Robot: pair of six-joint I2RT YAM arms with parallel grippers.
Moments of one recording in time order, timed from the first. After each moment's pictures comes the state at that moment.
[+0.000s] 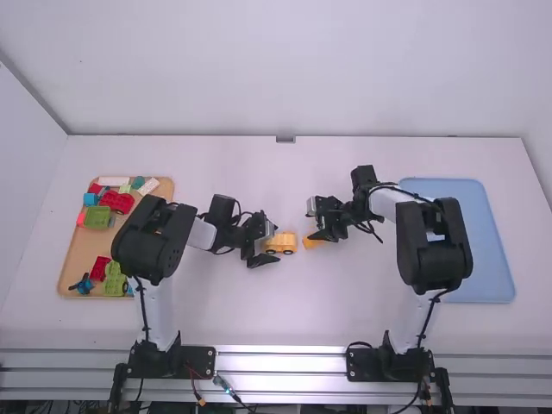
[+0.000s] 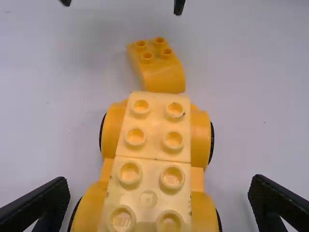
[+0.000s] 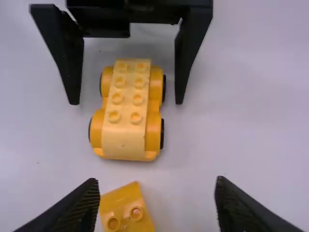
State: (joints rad) left arm -0.23 2.05 0.78 0.30 0.98 0.90; right arm 0.15 2.00 1.12 -0.57 -0.91 -1.46
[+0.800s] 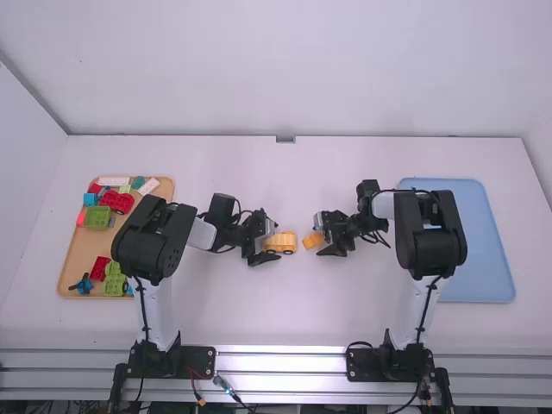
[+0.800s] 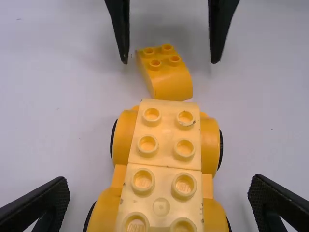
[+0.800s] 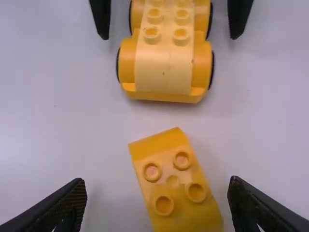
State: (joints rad) left arm -0.23 2.05 0.78 0.34 0.98 0.86; right arm 0.09 2.11 1.10 -0.59 -0.88 -1.63
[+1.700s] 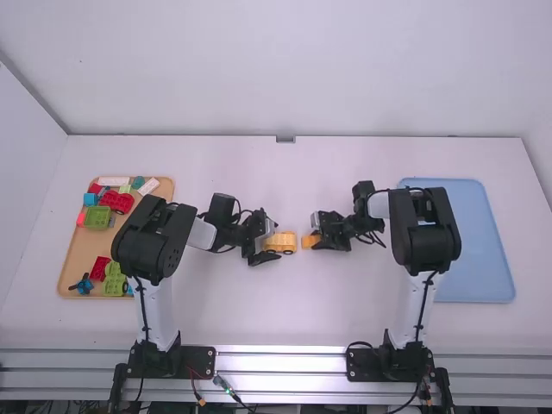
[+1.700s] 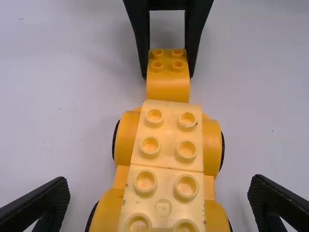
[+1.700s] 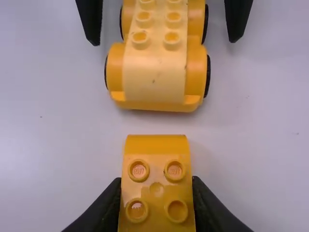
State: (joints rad) left arm -0.23 2.05 0.78 0.34 0.97 0.86; right arm 0.11 2.16 1.11 -0.60 -0.92 -1.59
